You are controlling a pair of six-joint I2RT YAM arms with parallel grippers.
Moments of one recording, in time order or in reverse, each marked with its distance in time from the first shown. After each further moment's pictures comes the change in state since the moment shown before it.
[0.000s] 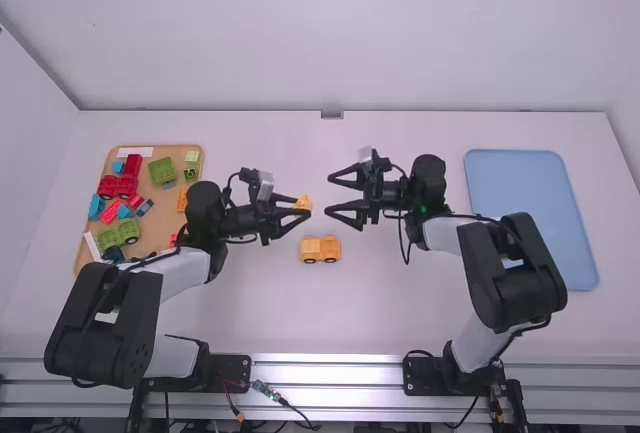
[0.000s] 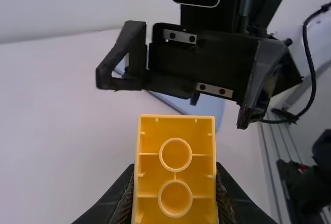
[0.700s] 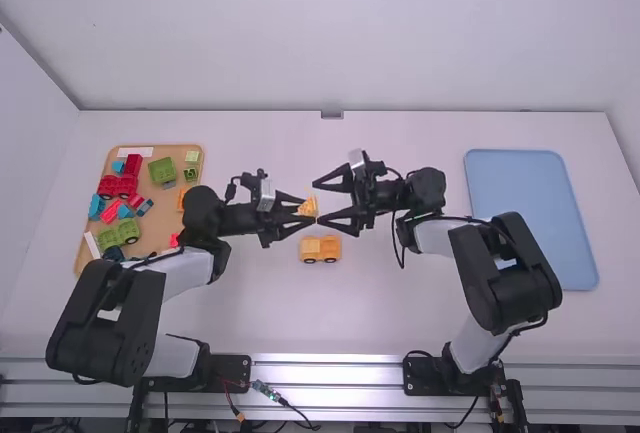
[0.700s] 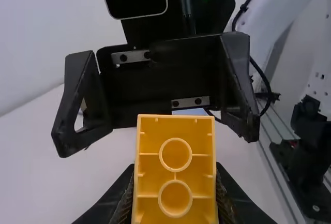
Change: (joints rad) left arm -0.031 0.012 0.000 0.289 0.120 0.046; right arm 0.066 0.005 0.000 0.407 -0.062 0.308
